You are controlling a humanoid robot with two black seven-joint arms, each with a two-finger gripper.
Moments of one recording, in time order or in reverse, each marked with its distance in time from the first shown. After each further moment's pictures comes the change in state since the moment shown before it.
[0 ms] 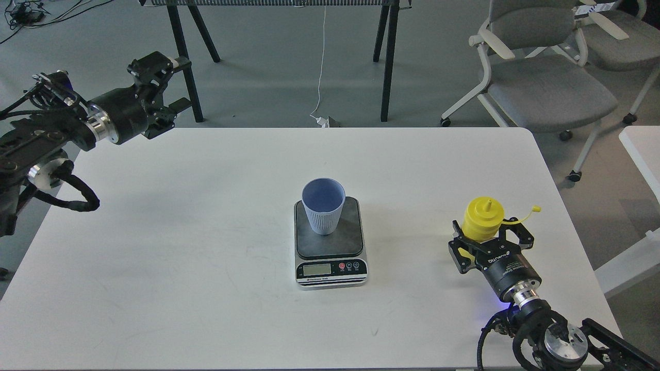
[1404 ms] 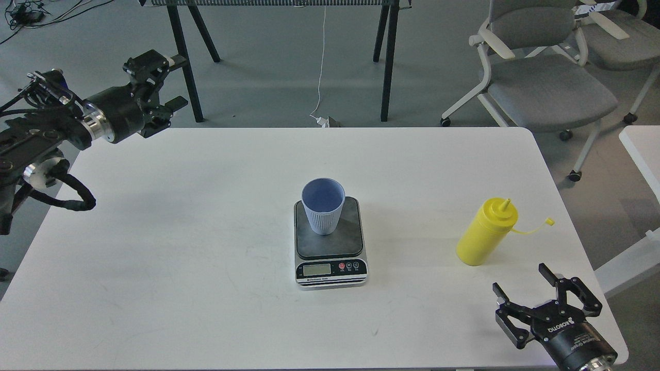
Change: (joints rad) left arm -0.001 0.007 -0.001 0.000 0.000 0.000 0.000; right arm -0.554 -0.337 0.201 0.522 0.000 0.001 0.013
